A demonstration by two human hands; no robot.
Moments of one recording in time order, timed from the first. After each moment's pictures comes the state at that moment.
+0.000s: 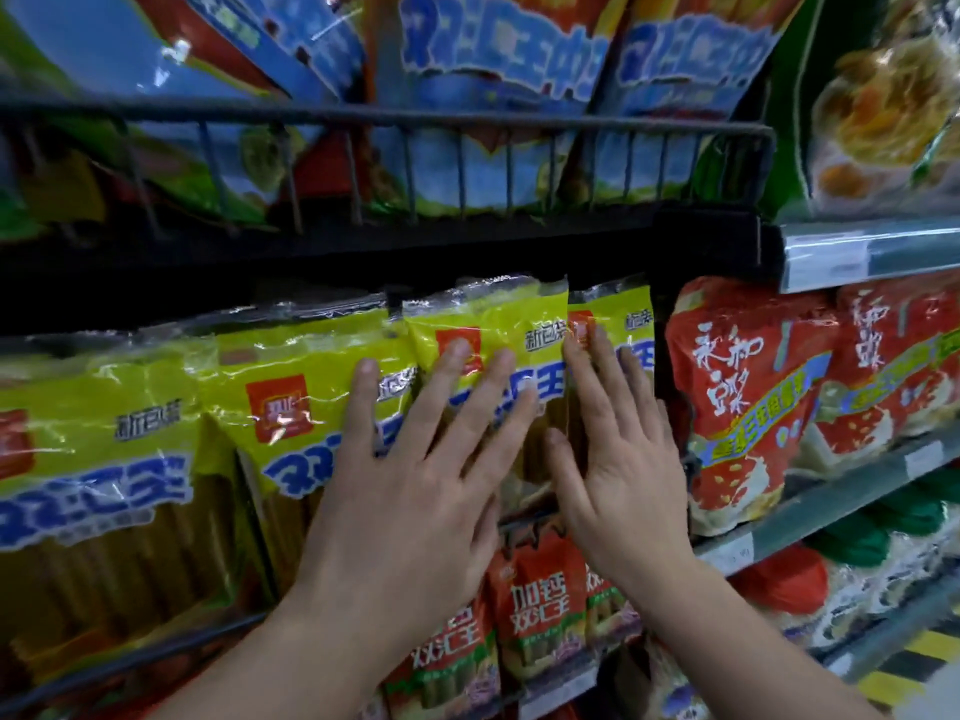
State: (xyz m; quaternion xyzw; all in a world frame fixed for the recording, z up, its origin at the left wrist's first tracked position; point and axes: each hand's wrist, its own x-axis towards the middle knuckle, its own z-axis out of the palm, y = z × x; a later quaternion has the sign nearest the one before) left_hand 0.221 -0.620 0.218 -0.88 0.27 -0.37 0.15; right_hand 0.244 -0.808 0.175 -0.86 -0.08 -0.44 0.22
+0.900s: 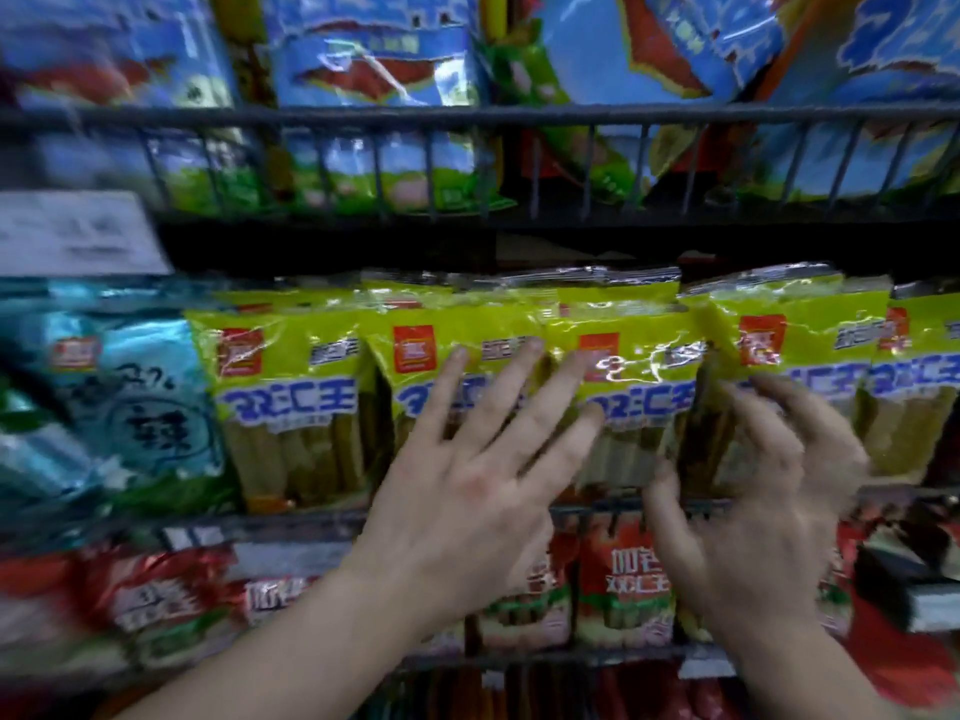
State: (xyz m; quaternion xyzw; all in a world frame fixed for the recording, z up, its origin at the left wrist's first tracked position) left_hand 0.161 -0.490 0.223 -0.88 0.24 -0.38 0.13; right_hand 0.200 -0.693 0.185 -0.76 -0.17 -0.59 0.24
